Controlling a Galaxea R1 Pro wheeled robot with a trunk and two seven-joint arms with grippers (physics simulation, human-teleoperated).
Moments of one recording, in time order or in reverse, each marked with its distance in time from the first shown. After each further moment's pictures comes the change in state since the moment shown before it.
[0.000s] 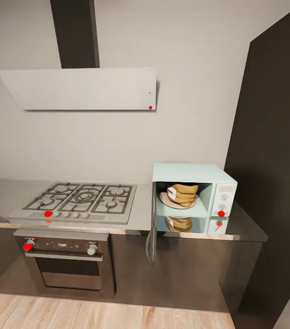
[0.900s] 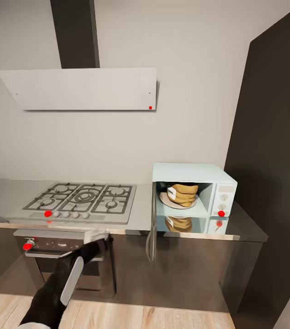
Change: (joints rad) left arm -0.412 0.019 0.001 -1.084 0.029 0.596 -0.010; right arm 0.087 0.001 0.000 0.001 0.002 -0.073 -0.001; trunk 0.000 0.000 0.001
